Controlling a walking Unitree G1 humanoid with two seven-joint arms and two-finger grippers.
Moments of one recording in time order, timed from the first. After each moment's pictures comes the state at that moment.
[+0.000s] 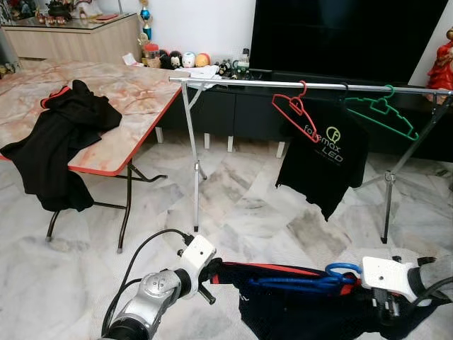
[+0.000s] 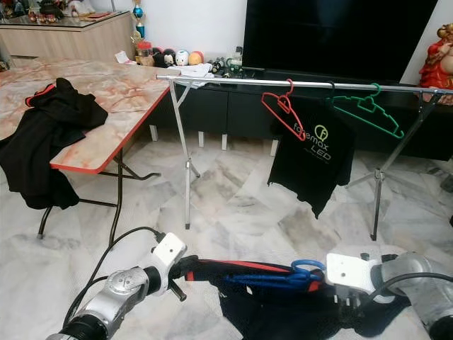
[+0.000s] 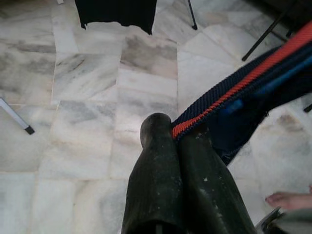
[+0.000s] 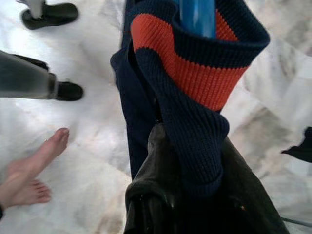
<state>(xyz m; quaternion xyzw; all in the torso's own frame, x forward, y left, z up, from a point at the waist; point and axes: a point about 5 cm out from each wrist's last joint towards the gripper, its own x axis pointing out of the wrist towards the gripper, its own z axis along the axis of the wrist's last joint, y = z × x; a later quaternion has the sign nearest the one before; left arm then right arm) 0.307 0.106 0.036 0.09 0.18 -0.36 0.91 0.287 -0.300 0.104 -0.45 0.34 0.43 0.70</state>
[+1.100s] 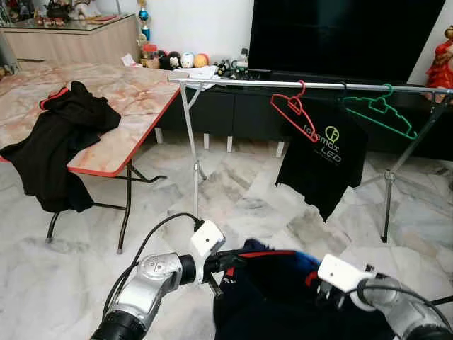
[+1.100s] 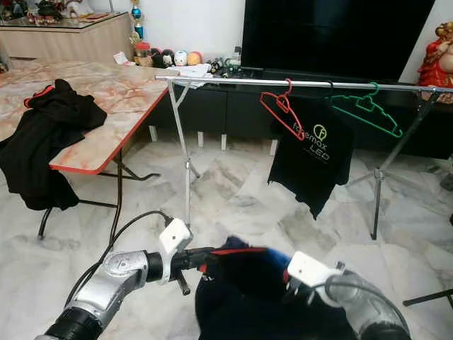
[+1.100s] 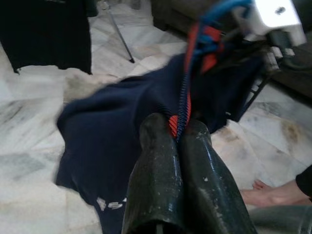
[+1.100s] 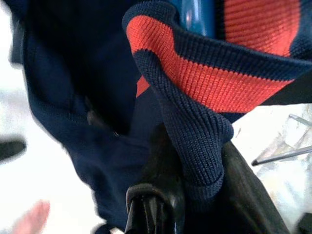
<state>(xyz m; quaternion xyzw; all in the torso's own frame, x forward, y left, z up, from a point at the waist) 0.300 0.086 0.090 0.05 0.12 -0.51 0.85 0.307 -0.247 0.041 -0.40 0.34 0.23 0.82</state>
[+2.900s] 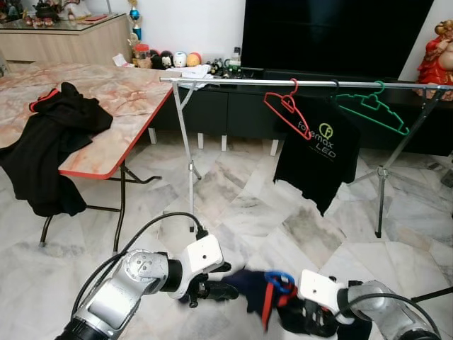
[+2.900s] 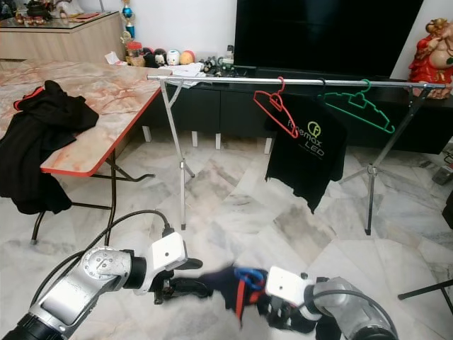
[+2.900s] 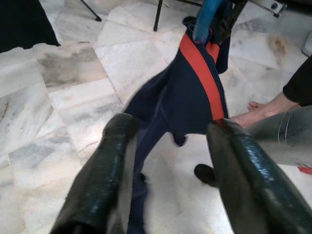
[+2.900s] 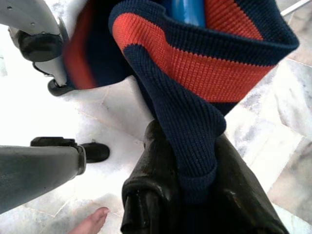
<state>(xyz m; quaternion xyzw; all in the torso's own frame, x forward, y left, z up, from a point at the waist) 0.273 0.102 0.106 0.21 0.16 -0.57 0.78 0.284 -0.216 0.030 -0.35 0.31 0.49 0.74</state>
